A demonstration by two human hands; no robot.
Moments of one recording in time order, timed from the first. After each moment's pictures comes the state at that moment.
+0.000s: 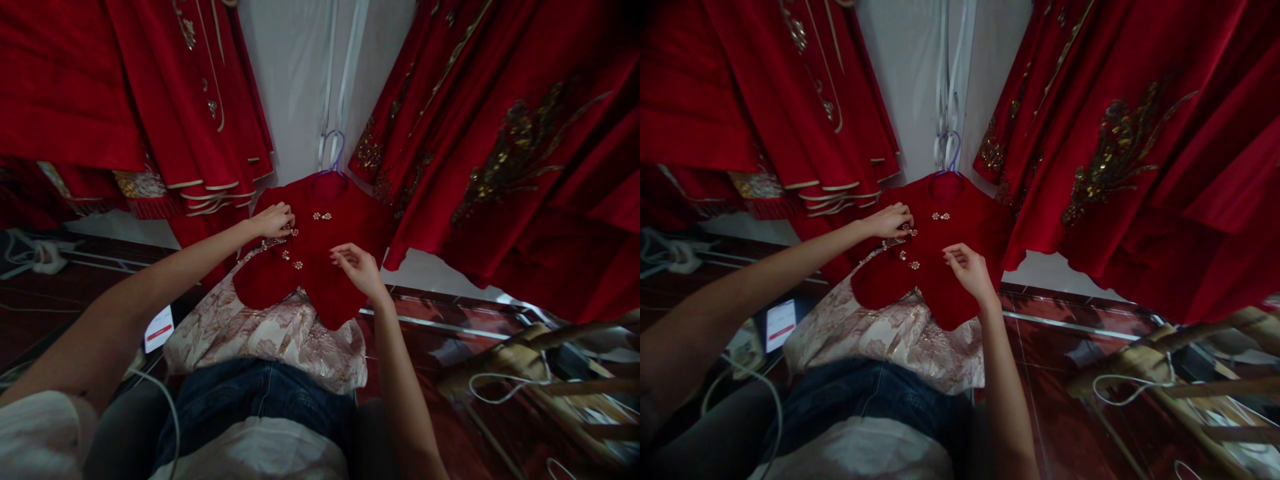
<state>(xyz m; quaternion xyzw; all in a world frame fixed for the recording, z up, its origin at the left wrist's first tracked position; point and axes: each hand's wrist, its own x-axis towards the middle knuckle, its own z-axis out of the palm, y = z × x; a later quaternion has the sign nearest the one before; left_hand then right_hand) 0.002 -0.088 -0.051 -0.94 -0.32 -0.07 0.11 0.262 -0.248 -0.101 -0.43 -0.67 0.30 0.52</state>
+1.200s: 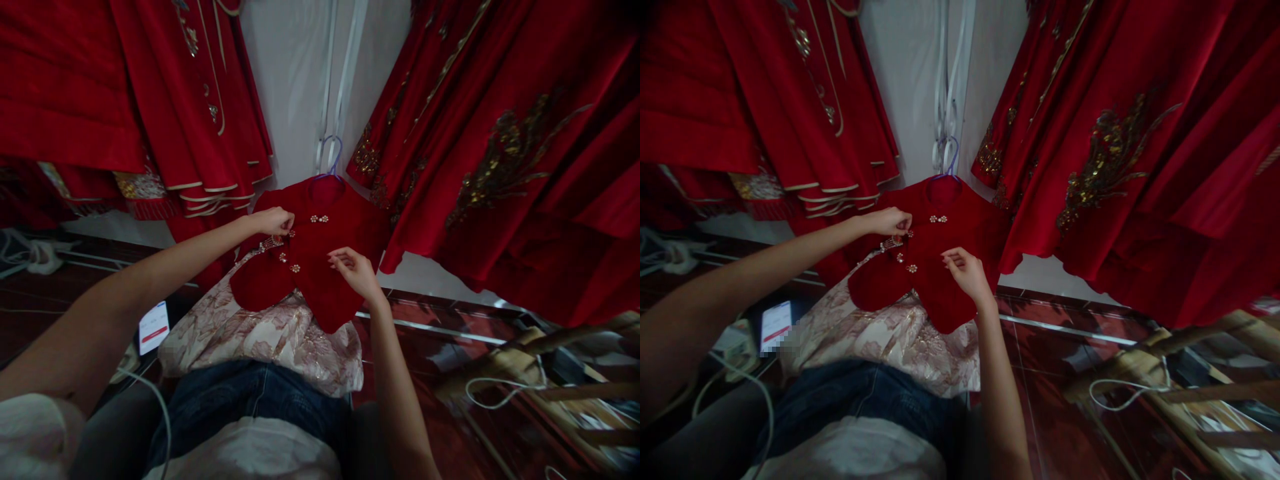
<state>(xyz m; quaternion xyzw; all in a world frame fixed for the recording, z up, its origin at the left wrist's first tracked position) 0.011 -0.095 -0.027 -0.94 -0.34 -0.03 0.01 0.270 -0.240 -0.110 -0.44 -0.68 0.29 0.50</state>
